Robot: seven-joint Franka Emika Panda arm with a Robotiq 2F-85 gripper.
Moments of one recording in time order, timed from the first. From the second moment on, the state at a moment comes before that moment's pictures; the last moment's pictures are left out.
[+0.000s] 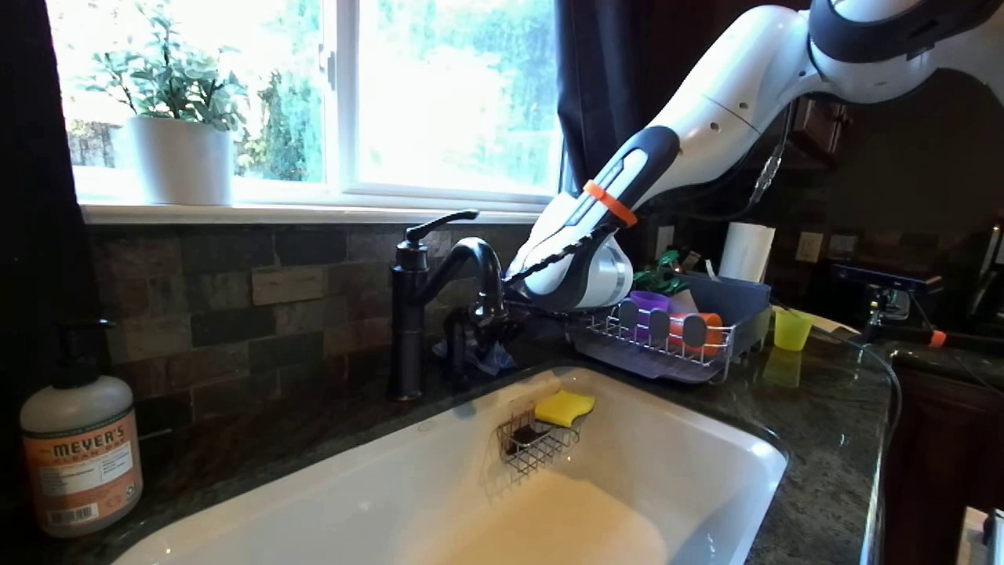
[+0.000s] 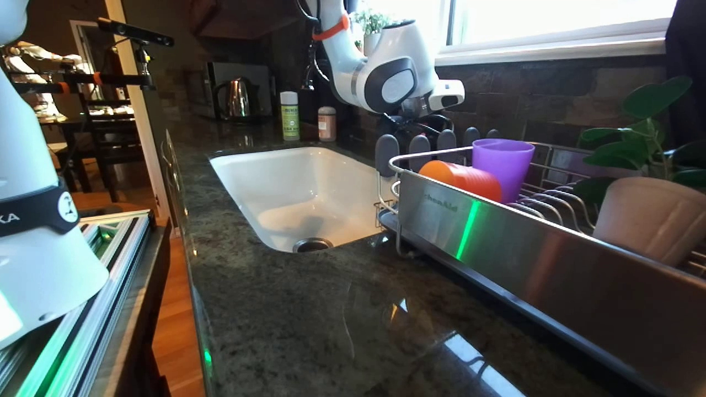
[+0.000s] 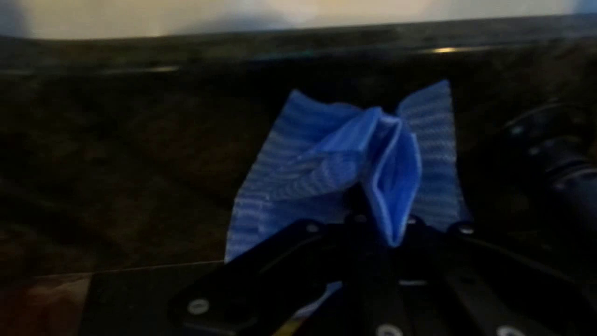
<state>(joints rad) 0.08 0.62 0.10 -1.96 0.06 3.13 -0.02</state>
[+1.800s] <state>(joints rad) -0.10 0.42 0.45 -2.25 0.17 3.04 -0.24</state>
